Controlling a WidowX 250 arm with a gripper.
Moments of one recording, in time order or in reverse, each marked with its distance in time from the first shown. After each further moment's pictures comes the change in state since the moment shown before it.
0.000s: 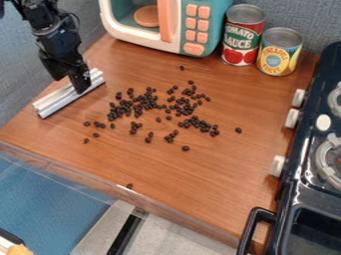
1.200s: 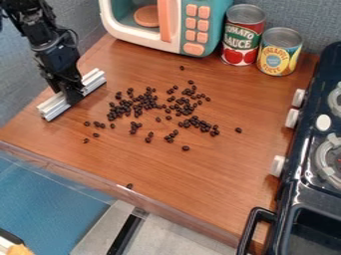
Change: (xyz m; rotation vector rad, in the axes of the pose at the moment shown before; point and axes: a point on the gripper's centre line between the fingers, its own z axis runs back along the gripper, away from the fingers) arm -0.018 -0.012 -0.010 -0.038 0.019 -0.005
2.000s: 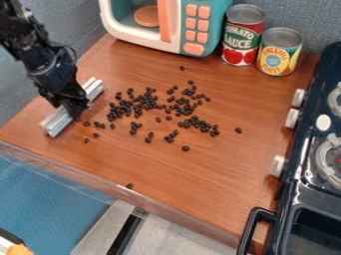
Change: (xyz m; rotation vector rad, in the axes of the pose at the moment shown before) arm -0.027 -0.033 0.004 0.049 -0.106 0.225
